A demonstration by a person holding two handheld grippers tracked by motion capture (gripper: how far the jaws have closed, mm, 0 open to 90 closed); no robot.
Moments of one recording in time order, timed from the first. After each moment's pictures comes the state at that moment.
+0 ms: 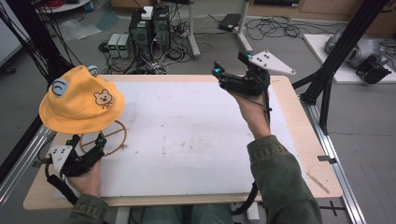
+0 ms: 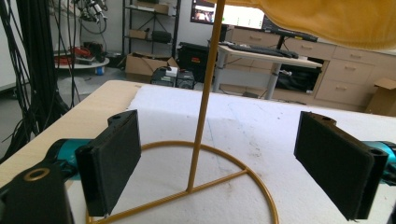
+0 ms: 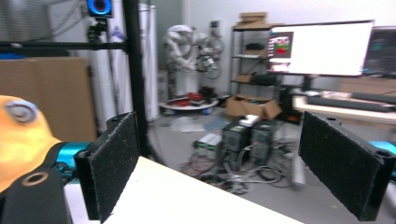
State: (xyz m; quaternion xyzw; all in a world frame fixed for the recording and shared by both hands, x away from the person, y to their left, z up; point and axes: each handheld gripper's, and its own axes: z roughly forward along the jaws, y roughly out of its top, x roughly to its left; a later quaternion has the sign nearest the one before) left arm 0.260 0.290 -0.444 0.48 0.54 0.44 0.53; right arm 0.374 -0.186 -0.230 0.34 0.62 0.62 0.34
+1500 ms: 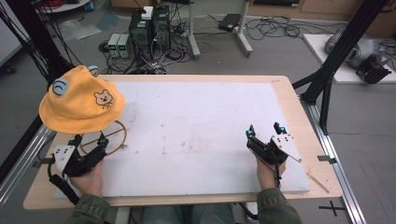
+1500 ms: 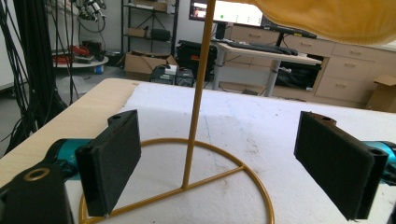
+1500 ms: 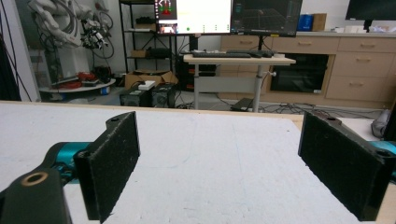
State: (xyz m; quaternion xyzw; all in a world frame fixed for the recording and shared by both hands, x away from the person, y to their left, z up) left arm 0.261 0.287 -0.445 0.48 0.54 0.44 0.53; right arm 0.300 -0.265 -0.421 0.47 0.54 0.52 0.46
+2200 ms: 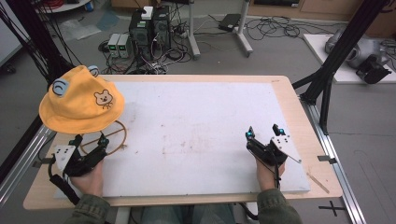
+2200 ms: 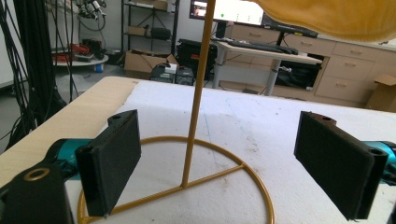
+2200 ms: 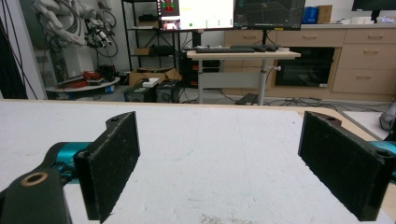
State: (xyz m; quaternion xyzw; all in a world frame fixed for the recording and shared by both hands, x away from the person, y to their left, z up) left arm 0.261 0.286 -0.447 0.48 0.54 0.44 0.53; right arm 0.300 -0.267 -0.428 0.48 0.54 0.53 0.45
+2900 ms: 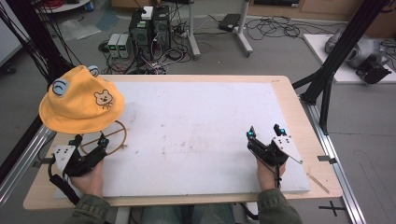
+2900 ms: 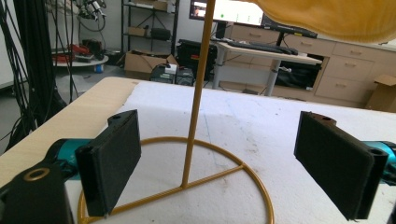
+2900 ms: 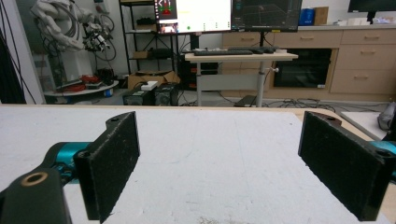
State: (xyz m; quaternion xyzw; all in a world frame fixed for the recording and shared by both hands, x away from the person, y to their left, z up) left arm 0.261 0.285 -0.446 0.48 0.54 0.44 0.53; right arm 0.299 -0.269 -0.427 0.48 0.54 0.53 0.45
